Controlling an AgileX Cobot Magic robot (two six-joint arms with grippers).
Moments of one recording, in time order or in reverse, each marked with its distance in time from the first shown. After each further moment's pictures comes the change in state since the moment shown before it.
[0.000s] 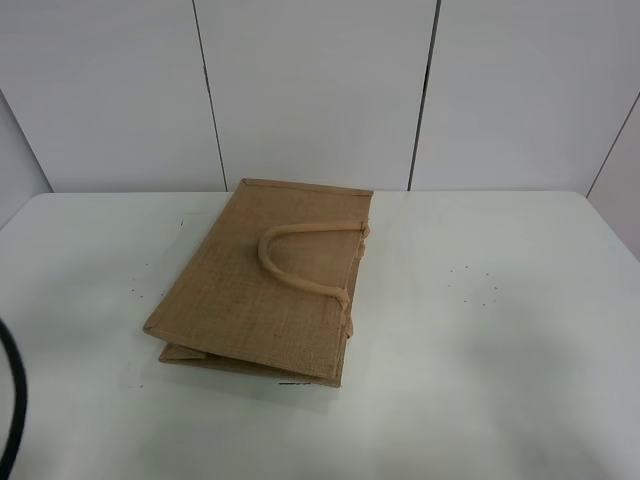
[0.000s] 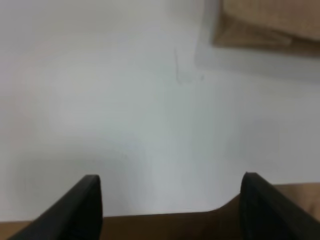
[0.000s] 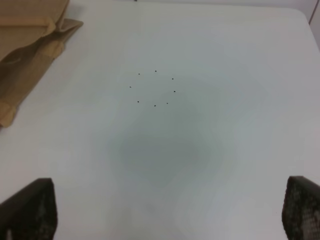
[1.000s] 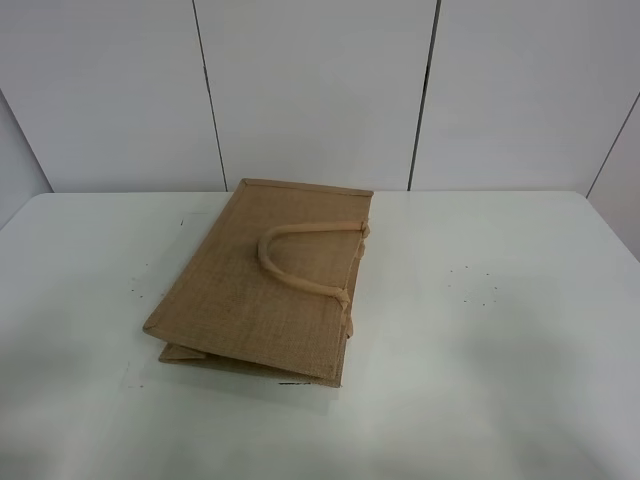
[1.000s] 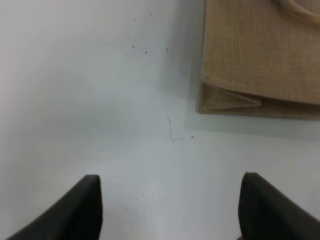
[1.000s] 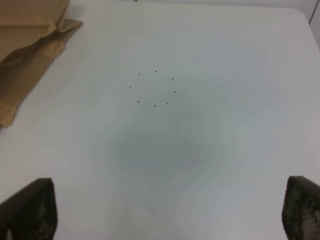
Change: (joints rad) left arm 0.000 -0.387 0.021 -0.008 0.033 0.033; right arm 0.000 0.000 0.000 0.001 0.000 0.000
